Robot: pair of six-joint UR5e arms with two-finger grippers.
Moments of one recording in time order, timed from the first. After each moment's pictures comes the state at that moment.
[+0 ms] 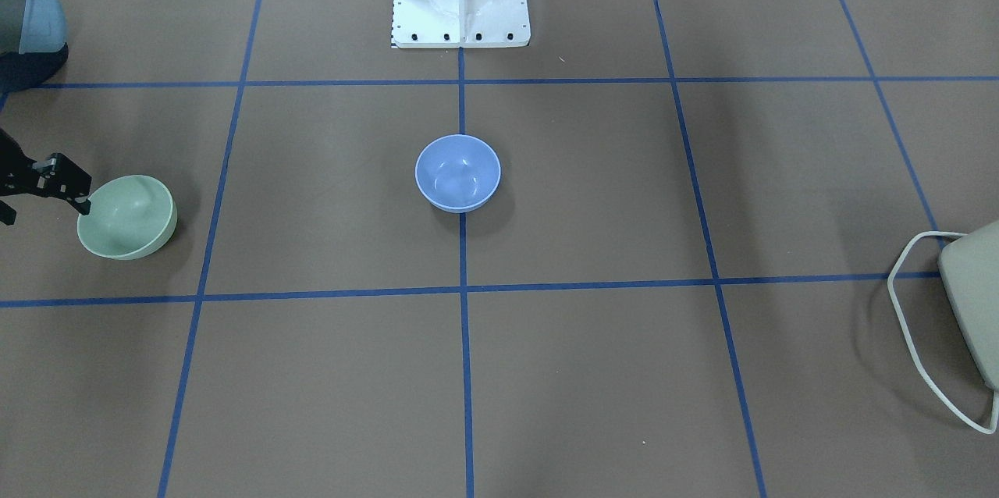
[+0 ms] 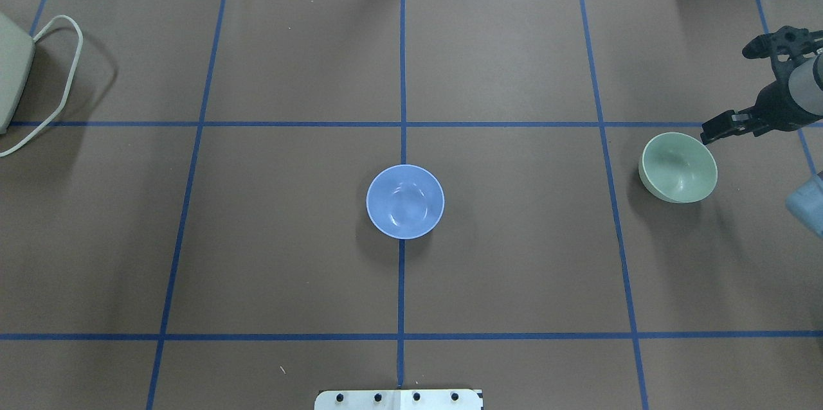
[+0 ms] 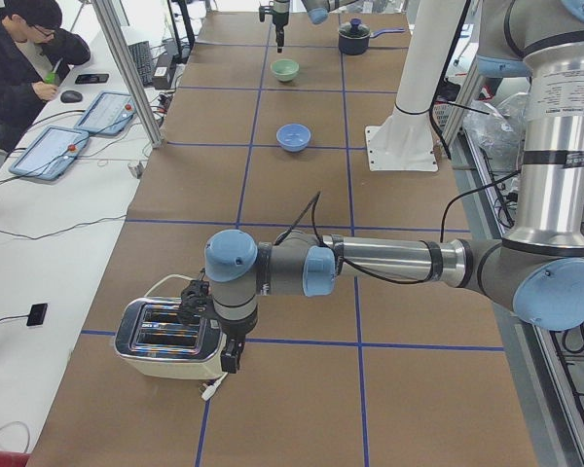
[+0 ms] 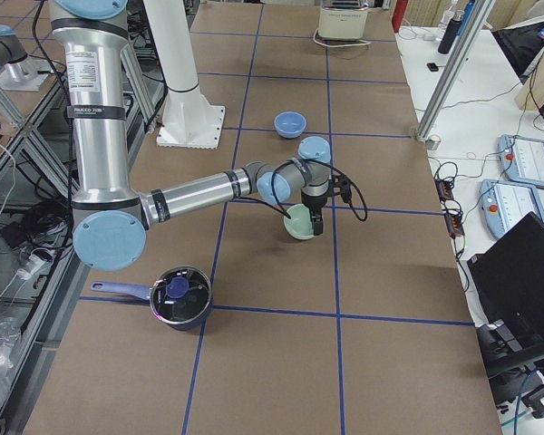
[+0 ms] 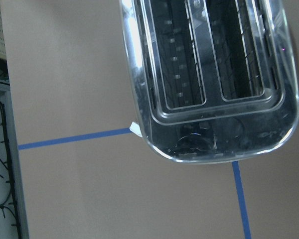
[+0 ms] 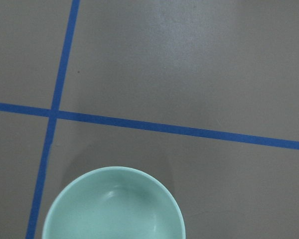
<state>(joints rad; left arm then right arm) -1.67 -1.57 -1.62 -1.54 -2.24 0.20 1.07 -1.53 1.74 -1.23 2.14 0.55</state>
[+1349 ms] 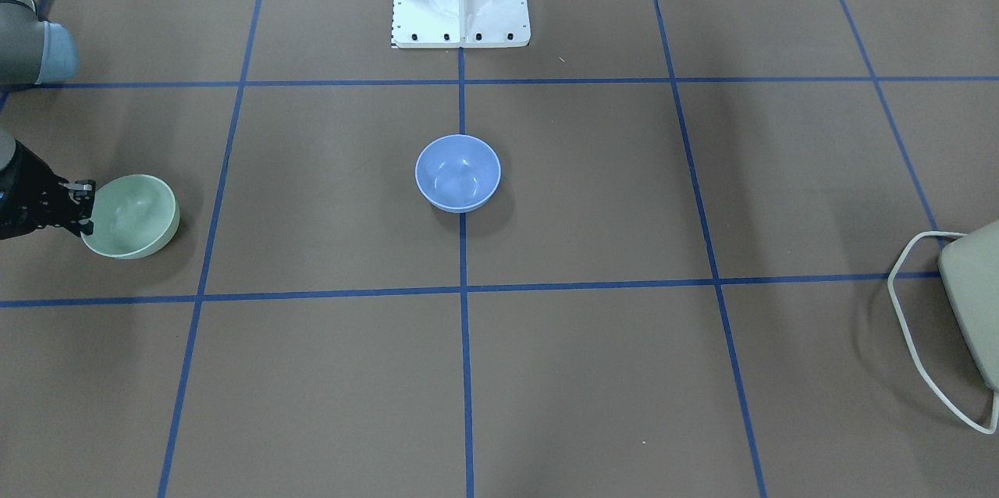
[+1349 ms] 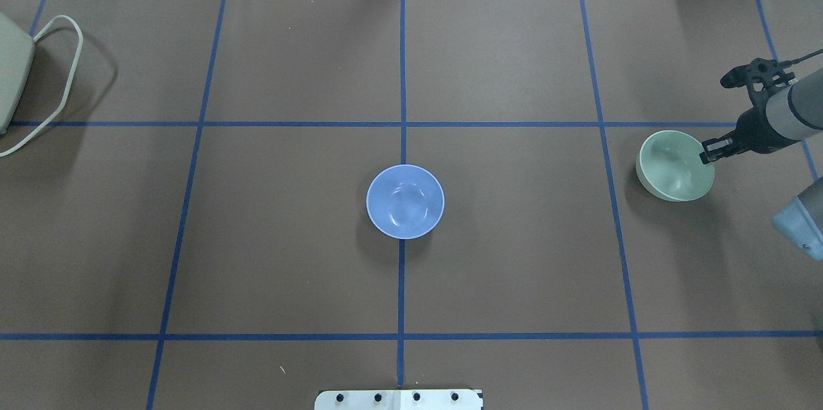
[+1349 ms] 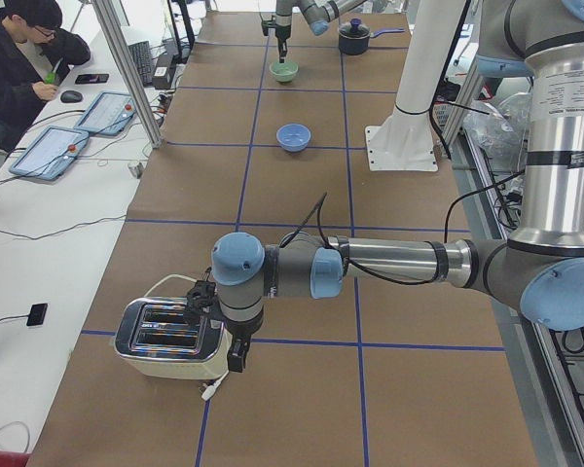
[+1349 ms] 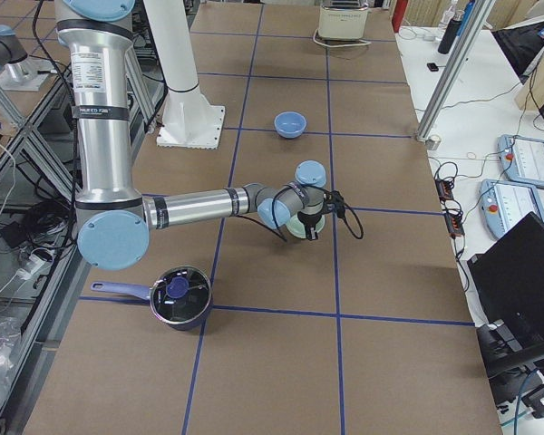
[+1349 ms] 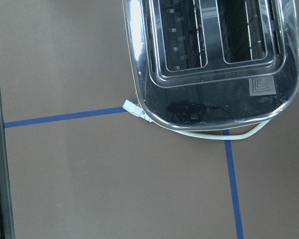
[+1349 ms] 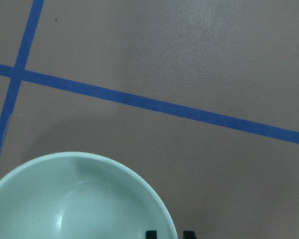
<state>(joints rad) -1.67 -1.55 -1.63 -1.54 -2.26 0.19 1.01 -1.54 1.63 -1.08 2.17 0.55</state>
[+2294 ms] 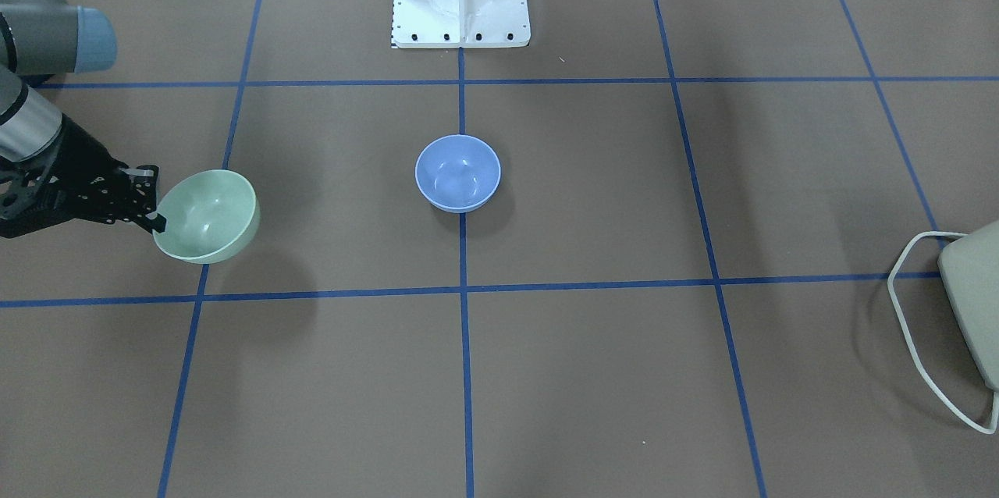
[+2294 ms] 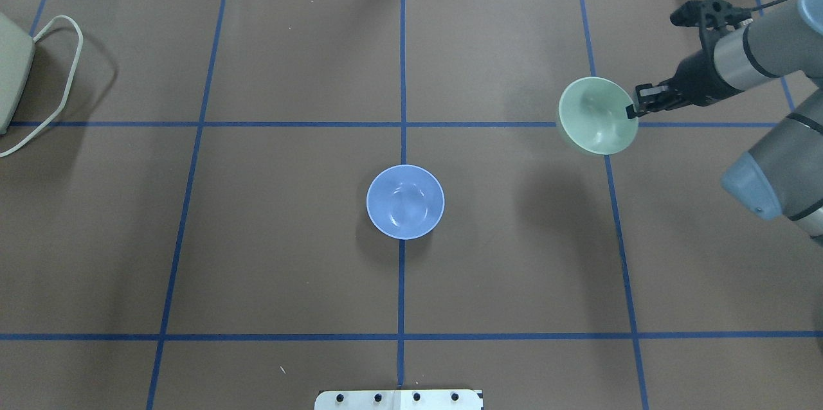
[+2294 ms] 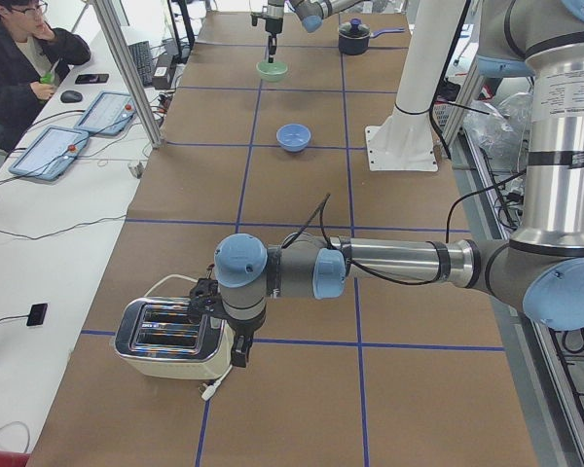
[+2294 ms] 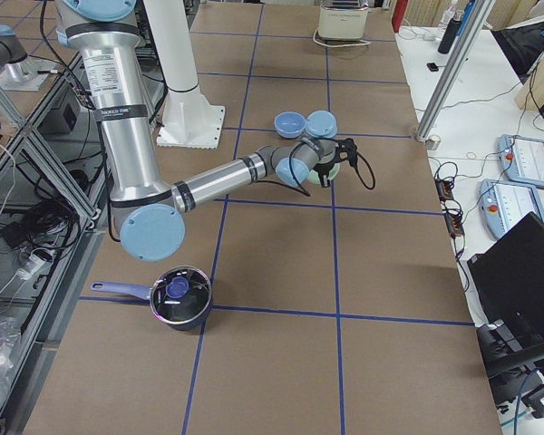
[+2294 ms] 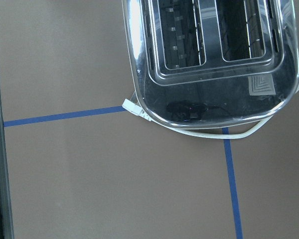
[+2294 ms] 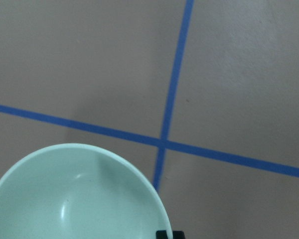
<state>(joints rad) -1.67 -1.54 -1.64 -1.54 -2.35 0.18 0.99 -1.33 1.74 -1.09 2.25 0.86</state>
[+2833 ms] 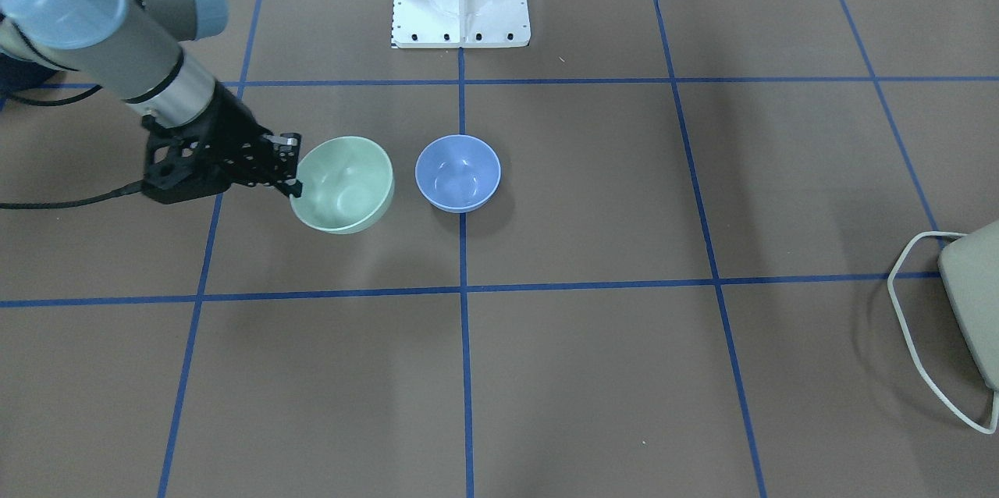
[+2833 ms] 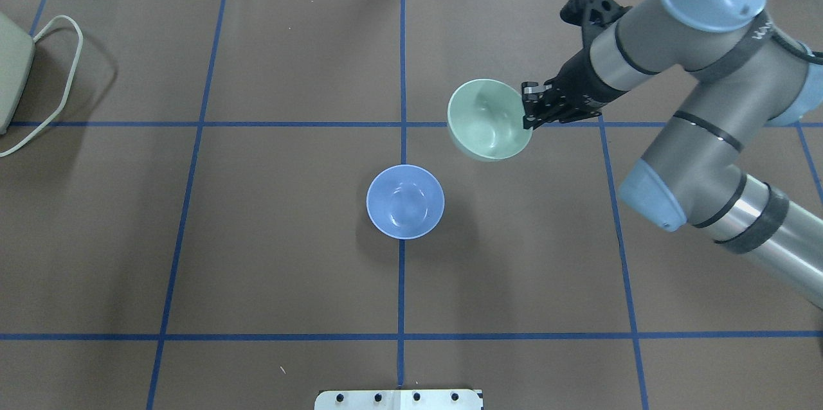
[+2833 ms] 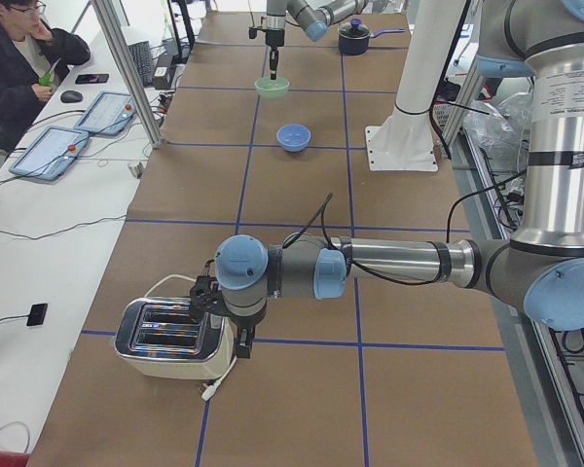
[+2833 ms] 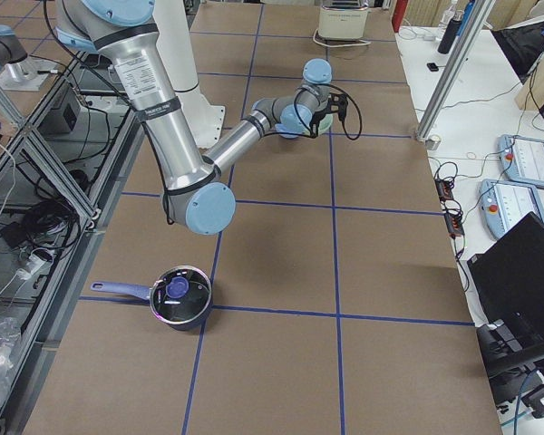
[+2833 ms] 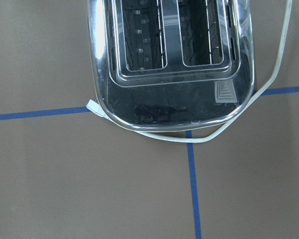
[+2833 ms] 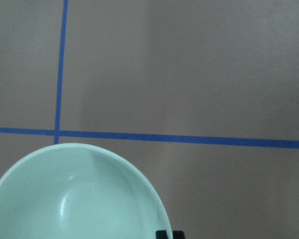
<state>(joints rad) -1.67 -1.54 -1.64 -1.54 -2.40 0.10 0.79 -1.09 1.81 -1.35 2.18 1.18</state>
